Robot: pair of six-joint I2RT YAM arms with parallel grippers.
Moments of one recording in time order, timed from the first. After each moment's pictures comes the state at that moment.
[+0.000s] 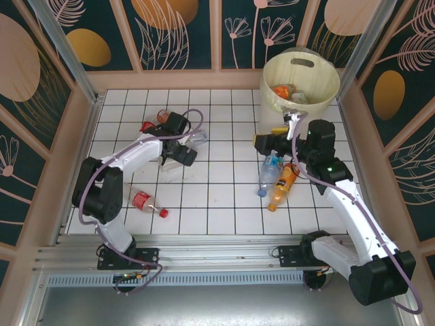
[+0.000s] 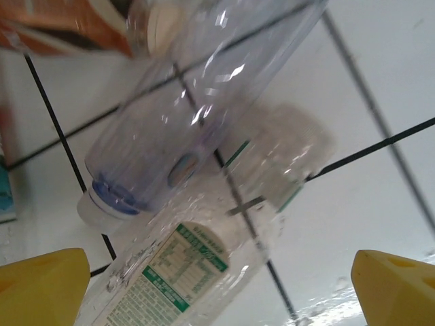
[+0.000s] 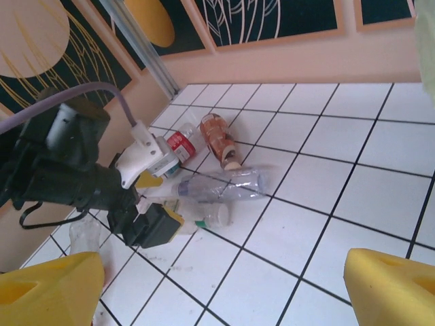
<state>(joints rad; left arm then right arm) -0.44 1.77 1.26 -0.67 -0.12 0.06 0.27 0.99 0.88 -0.23 -0.53 0.27</state>
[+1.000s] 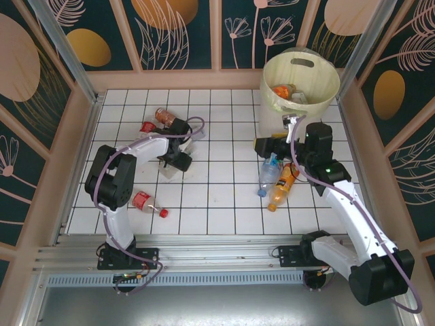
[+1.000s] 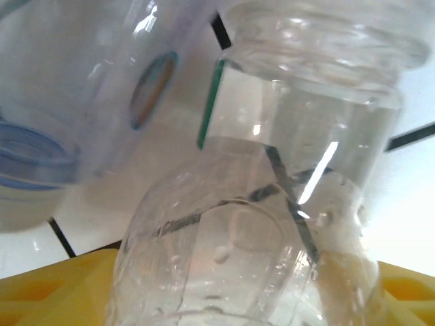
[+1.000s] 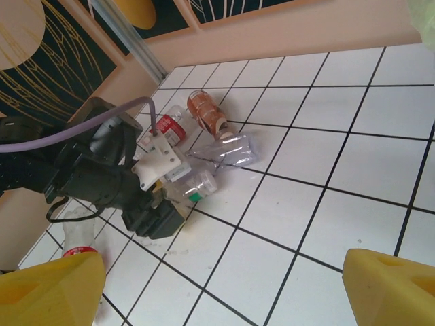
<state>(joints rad) -0.42 1.90 1.26 -0.69 -0.12 0.01 0.27 0.99 0.85 -0.25 -0.51 0.30</state>
